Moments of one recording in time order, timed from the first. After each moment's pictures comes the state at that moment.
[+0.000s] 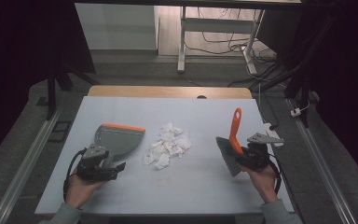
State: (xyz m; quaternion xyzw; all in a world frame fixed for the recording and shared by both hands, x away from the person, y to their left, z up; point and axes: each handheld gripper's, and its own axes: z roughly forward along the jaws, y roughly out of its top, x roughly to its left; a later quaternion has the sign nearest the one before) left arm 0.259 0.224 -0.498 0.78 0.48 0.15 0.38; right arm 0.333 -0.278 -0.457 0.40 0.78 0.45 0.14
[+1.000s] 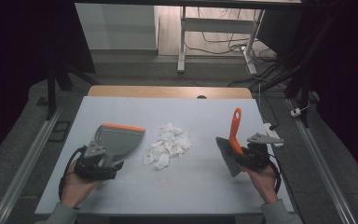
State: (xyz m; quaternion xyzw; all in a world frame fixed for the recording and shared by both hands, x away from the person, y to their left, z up) left arm 0.256 0.221 -0.476 0.80 0.46 0.18 0.34; right arm 0.331 -0.277 -0.456 0.40 0.78 0.46 0.14
